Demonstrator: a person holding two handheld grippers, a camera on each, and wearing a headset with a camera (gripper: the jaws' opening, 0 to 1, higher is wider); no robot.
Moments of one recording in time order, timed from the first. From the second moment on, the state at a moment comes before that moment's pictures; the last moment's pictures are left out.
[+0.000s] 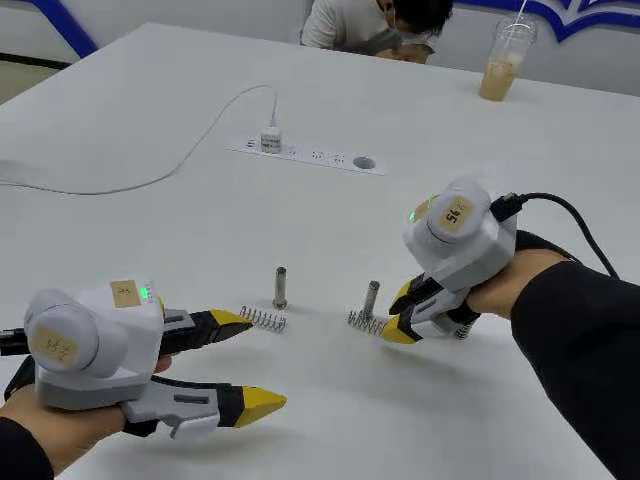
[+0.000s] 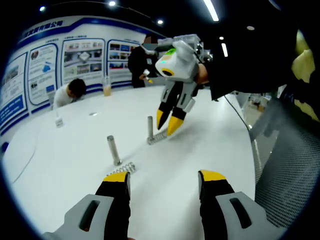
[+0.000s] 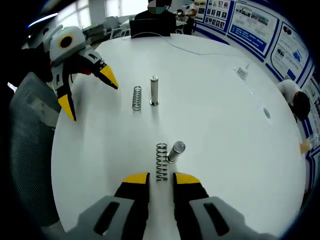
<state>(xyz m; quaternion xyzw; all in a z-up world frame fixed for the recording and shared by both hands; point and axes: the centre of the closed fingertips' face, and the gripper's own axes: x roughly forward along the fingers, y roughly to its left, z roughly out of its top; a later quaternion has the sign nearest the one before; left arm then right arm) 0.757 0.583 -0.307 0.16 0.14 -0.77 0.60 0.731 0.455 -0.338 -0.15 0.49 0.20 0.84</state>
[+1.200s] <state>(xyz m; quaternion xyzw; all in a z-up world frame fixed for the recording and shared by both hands) 0.745 0.572 -0.302 0.16 0.13 -0.79 0.58 0.718 0.478 -0.338 -0.14 0.49 0.23 0.83</state>
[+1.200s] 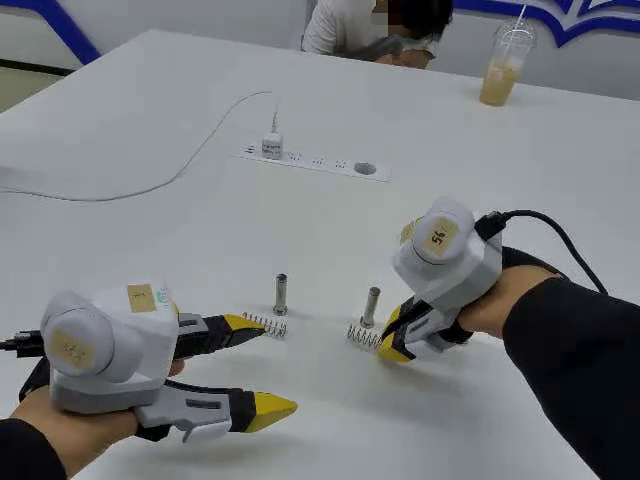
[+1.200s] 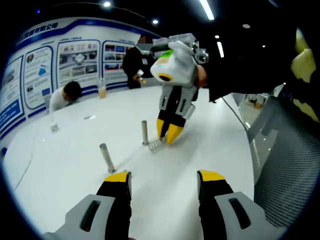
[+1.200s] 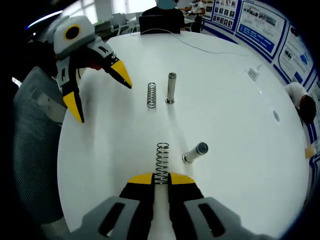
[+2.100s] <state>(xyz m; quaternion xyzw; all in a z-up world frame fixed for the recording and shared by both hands) 0.710 0.557 -0.292 0.18 0.10 -0.82 0.53 0.701 0.545 -0.302 -0.20 0.46 0.33 0.80</state>
